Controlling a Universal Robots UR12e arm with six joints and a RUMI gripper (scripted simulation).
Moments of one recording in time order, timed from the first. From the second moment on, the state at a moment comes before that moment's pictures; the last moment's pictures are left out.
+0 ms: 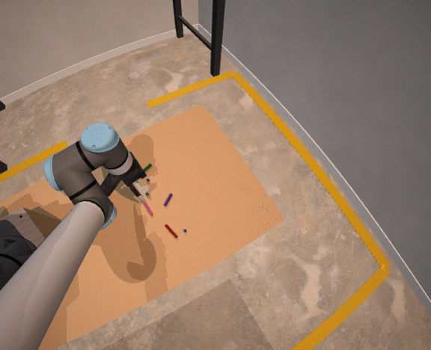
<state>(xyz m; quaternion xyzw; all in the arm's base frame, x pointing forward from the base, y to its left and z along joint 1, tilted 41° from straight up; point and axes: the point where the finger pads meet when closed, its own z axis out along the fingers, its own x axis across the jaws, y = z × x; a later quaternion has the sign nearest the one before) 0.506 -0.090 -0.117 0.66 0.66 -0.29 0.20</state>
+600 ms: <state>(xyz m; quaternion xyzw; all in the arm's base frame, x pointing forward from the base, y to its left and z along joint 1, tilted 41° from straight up) 0.510 -0.086 -0.121 0.79 0.51 -0.24 0.25</state>
